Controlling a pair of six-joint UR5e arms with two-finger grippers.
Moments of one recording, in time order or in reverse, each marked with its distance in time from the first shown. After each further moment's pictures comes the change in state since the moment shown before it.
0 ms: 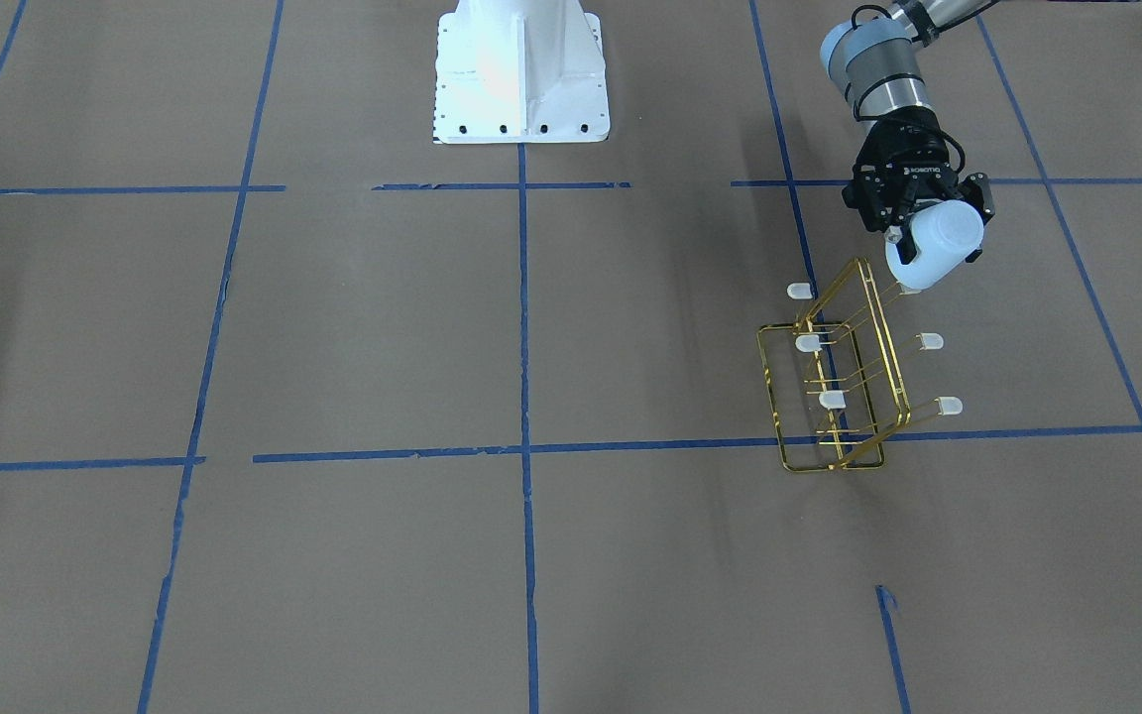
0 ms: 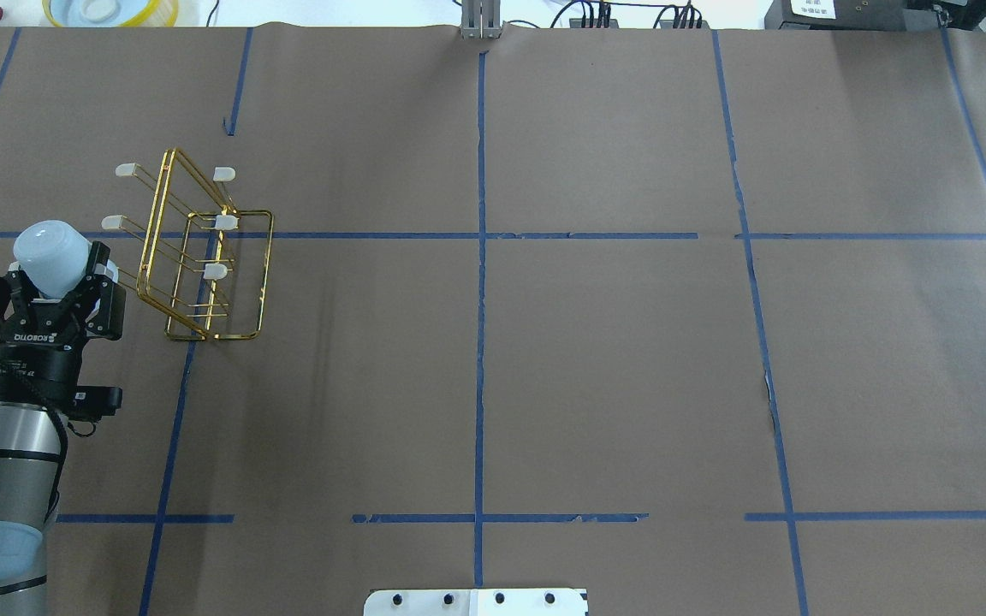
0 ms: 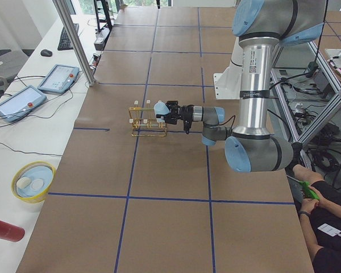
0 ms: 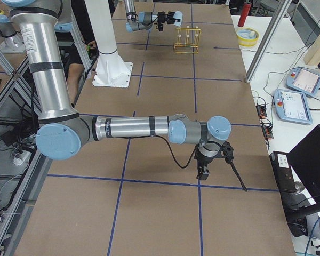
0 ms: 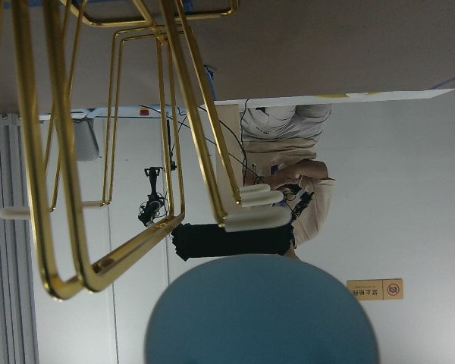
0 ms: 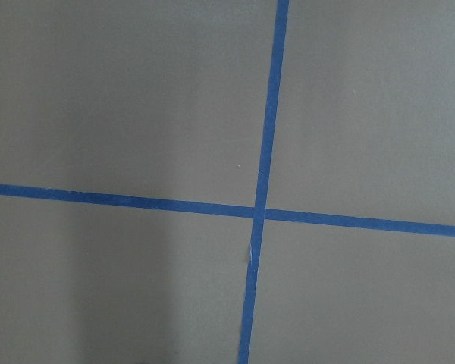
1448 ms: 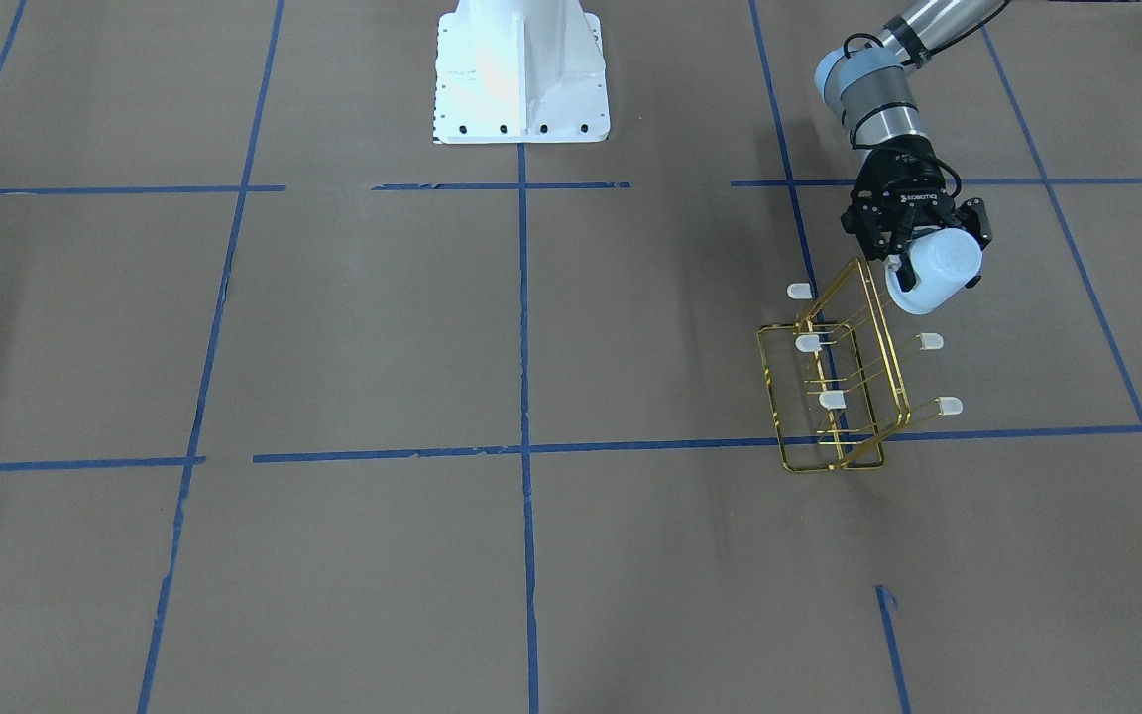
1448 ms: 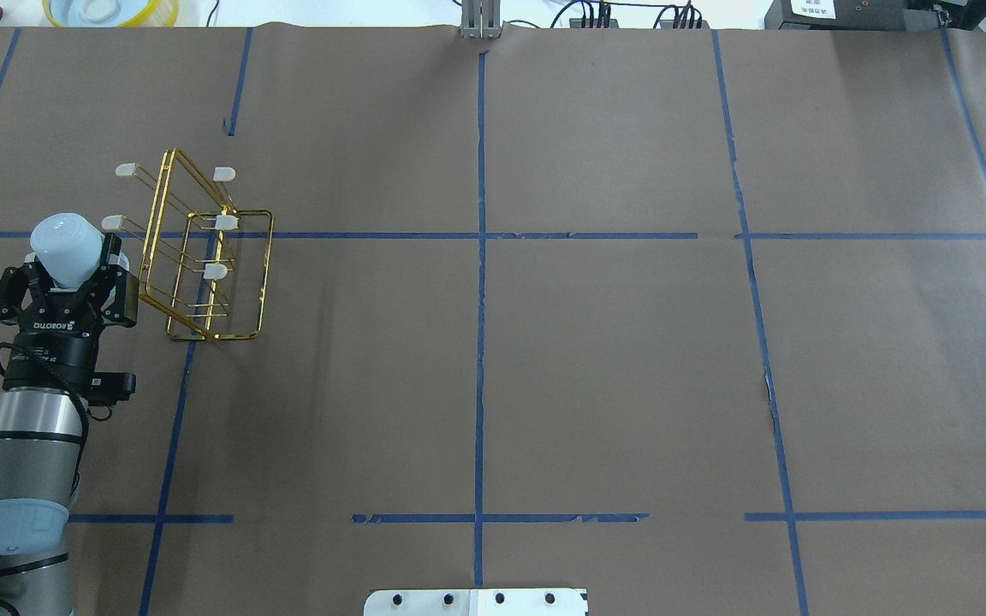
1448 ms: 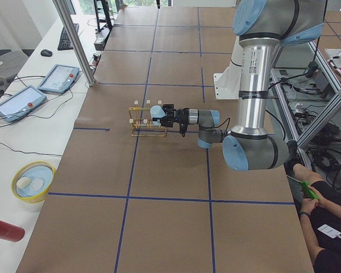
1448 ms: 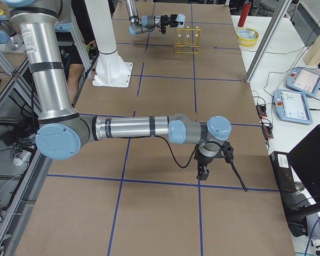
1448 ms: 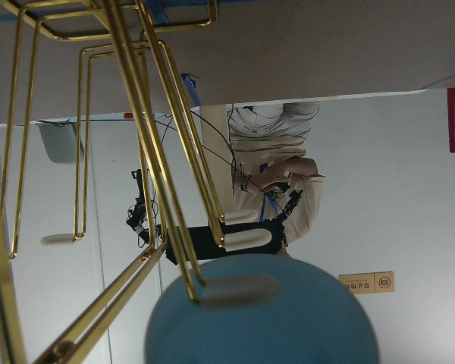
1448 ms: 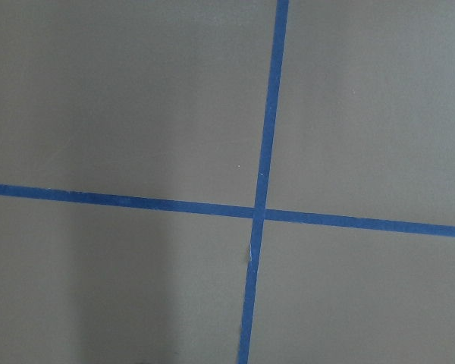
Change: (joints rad) left arm -0.033 -0.060 0.094 0.000 -0.010 -0.020; right arm 0.000 0.000 0.000 0.000 0.000 0.000
